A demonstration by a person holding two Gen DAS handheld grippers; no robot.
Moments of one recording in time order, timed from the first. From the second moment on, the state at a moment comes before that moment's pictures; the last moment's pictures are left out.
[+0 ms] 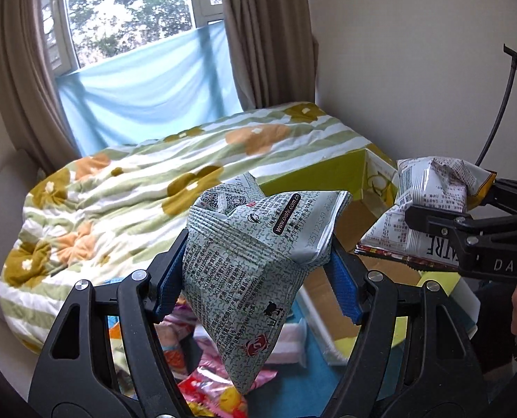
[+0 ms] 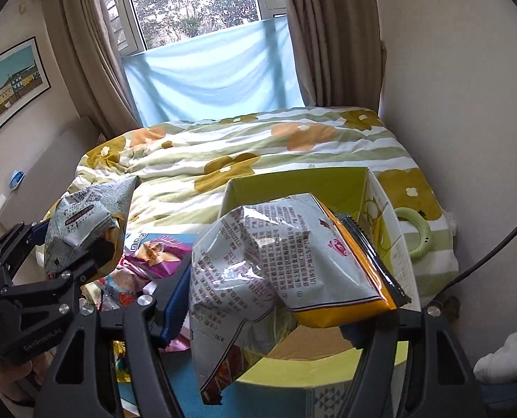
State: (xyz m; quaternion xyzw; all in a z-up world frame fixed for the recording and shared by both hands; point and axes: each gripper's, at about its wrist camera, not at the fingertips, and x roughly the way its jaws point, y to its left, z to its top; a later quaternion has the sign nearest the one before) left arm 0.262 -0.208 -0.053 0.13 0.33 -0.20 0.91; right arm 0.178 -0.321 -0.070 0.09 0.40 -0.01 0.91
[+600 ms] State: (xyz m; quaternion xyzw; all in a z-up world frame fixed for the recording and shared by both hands) left arm 0.388 -0.339 -0.146 0.09 0.47 -0.17 0.86; right arm 0.257 -0.443 -0.124 0.07 0.48 0.05 0.87
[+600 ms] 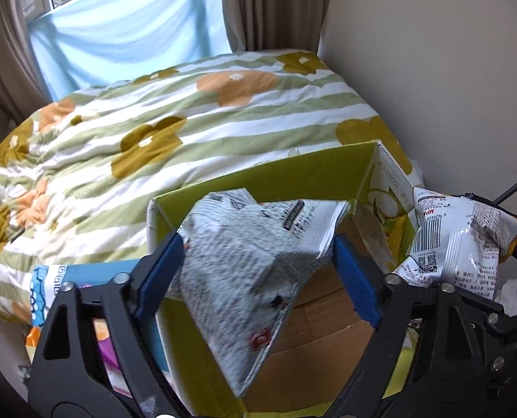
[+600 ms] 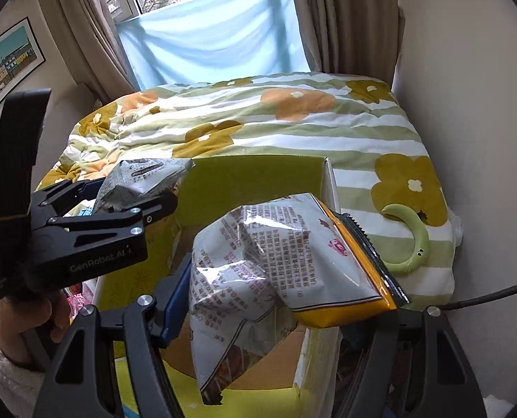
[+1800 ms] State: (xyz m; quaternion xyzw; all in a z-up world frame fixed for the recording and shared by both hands) left arm 0.343 -0.247 -0.147 0.04 0.49 -0.10 0.87; right arm 0.333 -0.428 -0.169 0.11 0.50 0.07 0.86
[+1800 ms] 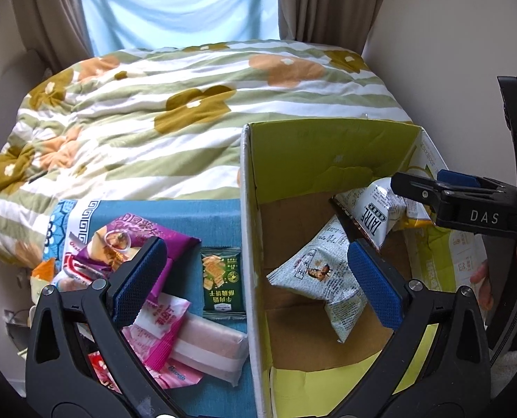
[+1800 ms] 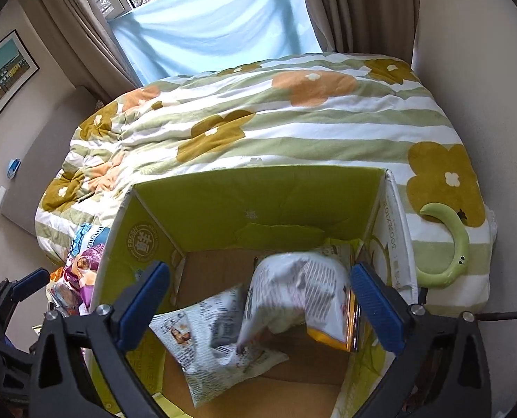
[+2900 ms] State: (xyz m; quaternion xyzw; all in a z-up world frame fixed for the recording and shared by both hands) left arm 0.200 -0.070 -0.053 0.04 0.40 -0.09 0.91; right arm 0.182 -0.286 -0.052 0.06 0.39 0.09 0.92
